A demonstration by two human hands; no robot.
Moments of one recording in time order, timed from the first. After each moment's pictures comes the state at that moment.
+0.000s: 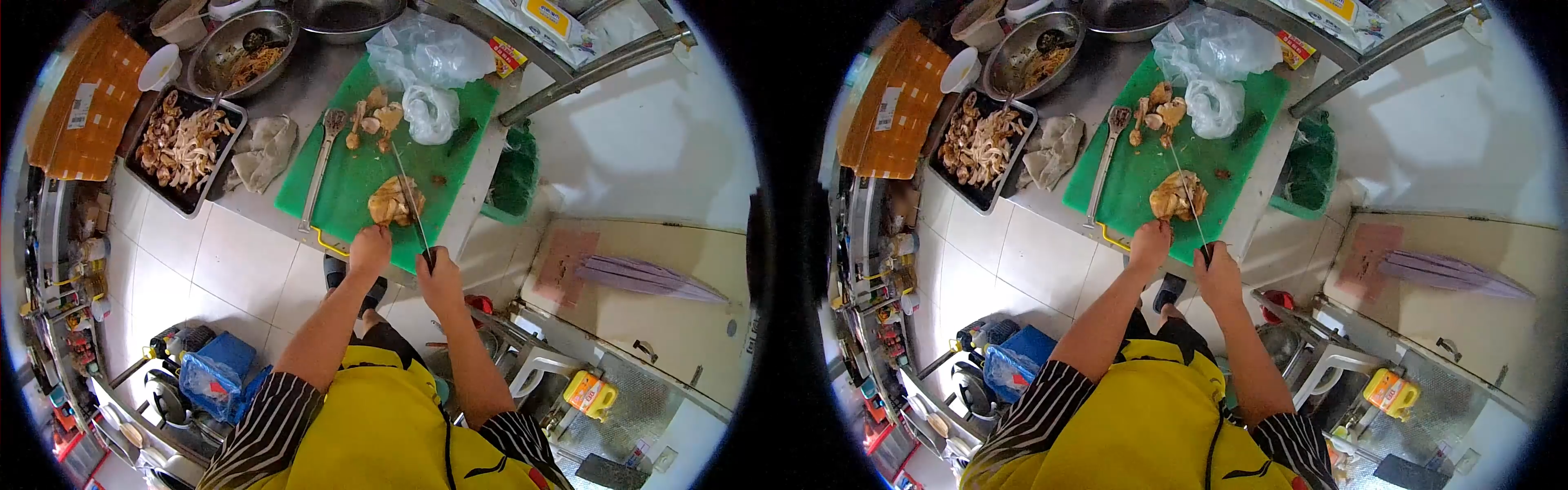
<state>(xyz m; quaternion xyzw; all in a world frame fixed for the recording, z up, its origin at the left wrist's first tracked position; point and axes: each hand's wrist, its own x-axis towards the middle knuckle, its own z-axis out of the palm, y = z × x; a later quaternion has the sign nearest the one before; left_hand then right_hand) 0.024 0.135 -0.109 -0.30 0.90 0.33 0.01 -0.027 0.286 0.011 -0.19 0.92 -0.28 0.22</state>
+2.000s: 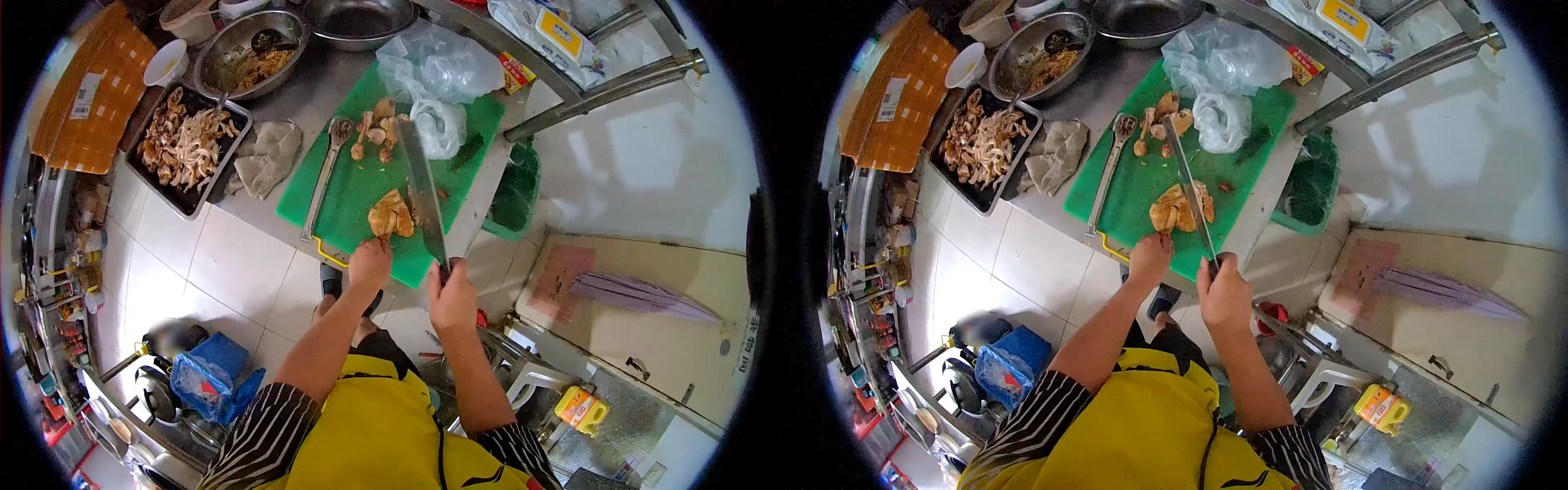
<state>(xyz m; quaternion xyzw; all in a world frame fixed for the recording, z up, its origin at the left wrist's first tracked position) 0.029 0.141 -0.100 -0.34 0.88 0.33 0.00 -0.031 0.266 0.067 -0.21 0.95 -0.21 0.14</state>
